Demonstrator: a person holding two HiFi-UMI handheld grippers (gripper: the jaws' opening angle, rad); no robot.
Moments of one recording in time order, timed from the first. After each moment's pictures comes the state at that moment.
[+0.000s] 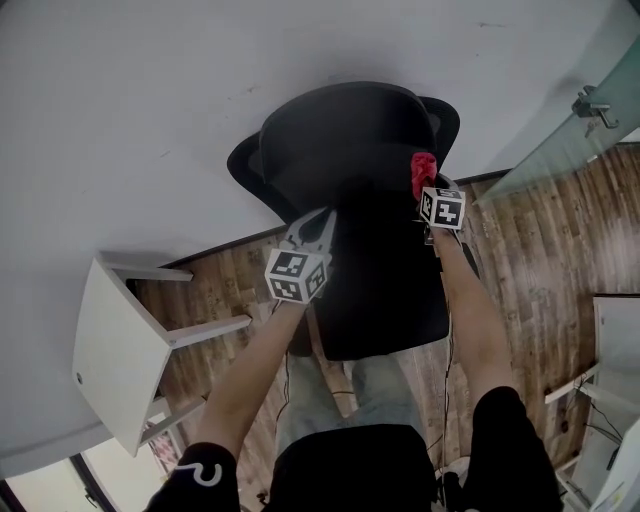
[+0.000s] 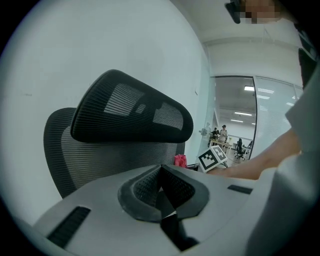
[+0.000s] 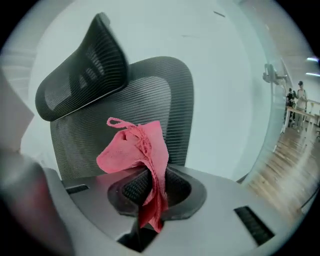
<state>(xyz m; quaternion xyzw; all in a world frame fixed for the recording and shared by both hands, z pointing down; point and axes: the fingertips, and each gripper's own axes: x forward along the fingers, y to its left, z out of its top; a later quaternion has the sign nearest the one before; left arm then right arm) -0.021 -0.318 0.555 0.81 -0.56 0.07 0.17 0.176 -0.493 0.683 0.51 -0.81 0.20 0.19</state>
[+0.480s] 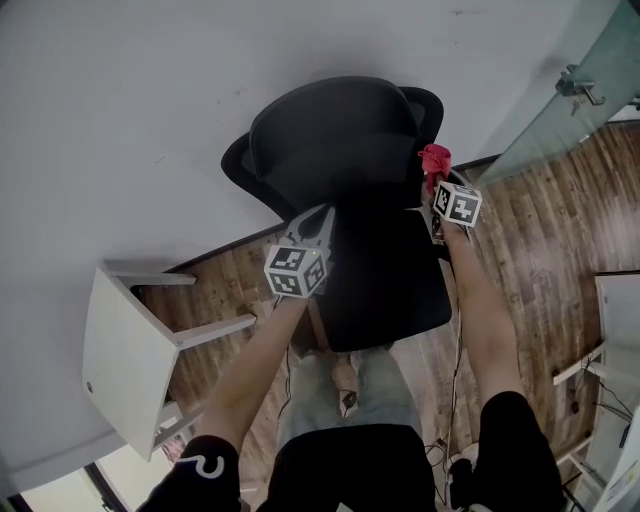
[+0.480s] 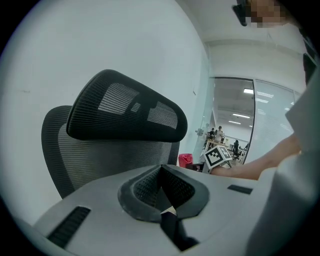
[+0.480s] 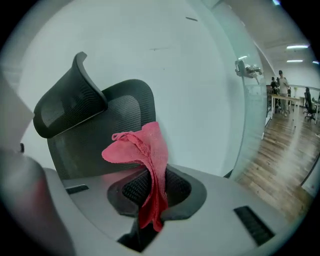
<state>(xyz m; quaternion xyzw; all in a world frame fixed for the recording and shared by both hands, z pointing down) -0.003 -0.309 0.549 0.82 -0.54 0.07 0.19 0.245 -0.475 0.666 0.56 -0.78 0.25 0.14</state>
